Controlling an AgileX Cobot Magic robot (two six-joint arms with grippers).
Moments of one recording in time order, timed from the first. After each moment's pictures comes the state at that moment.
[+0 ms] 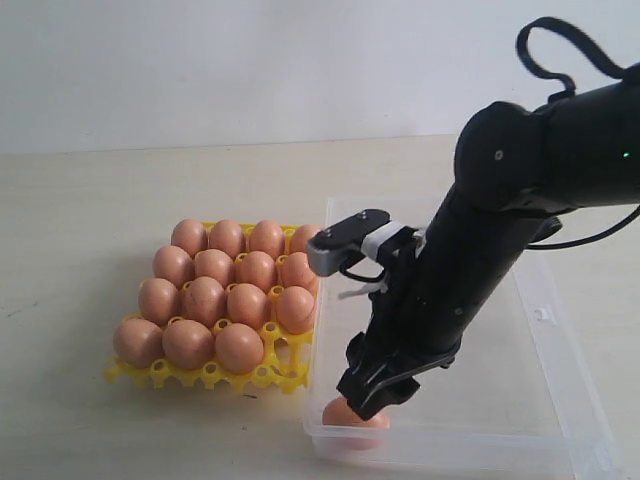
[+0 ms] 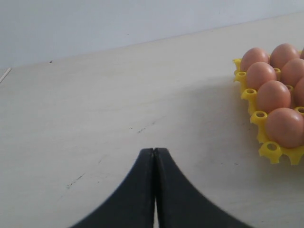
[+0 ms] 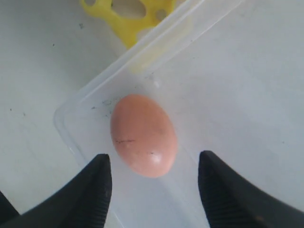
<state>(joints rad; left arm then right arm) -0.06 0.00 0.00 0.10 0.39 0.03 0.60 1.75 -1.00 0.42 0.82 -0.51</state>
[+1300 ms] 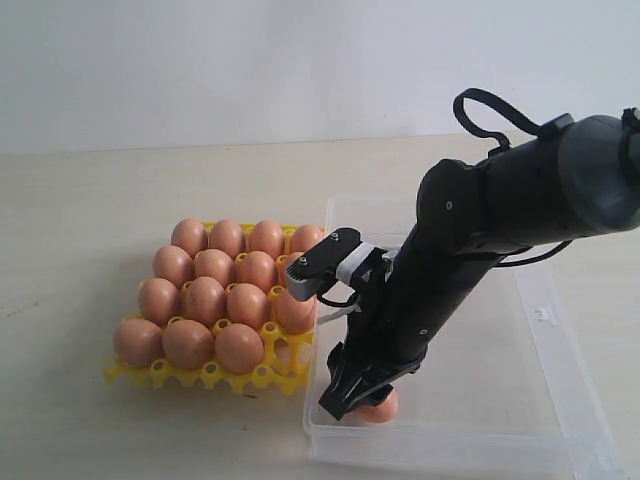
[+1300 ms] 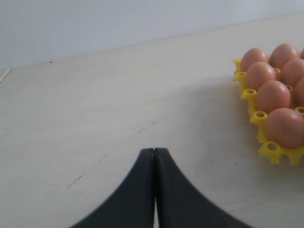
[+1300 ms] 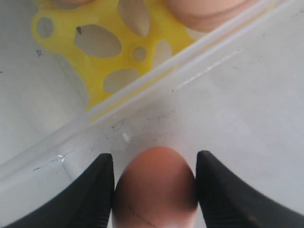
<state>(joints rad) -0.06 0.00 0.00 0.10 0.39 0.03 0.63 1.87 -1.00 0.43 0.60 -0.62</state>
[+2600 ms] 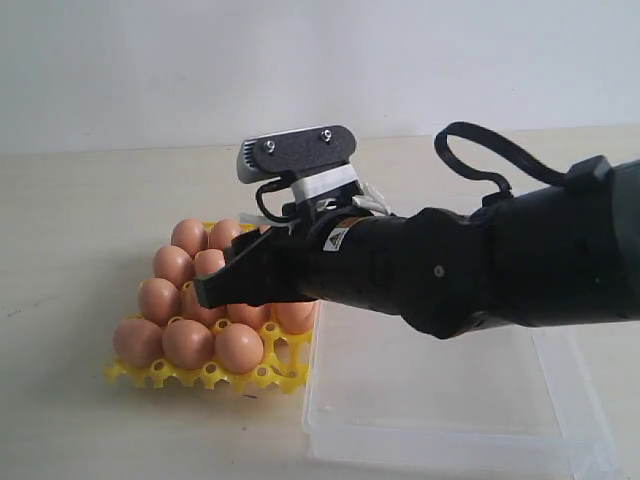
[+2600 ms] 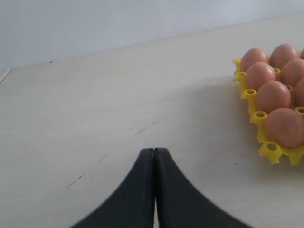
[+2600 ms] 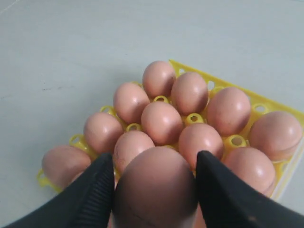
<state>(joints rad) -0.06 0.00 0.00 0.10 0.39 0.03 0.88 1.72 -0.88 0.57 -0.21 -0.27</state>
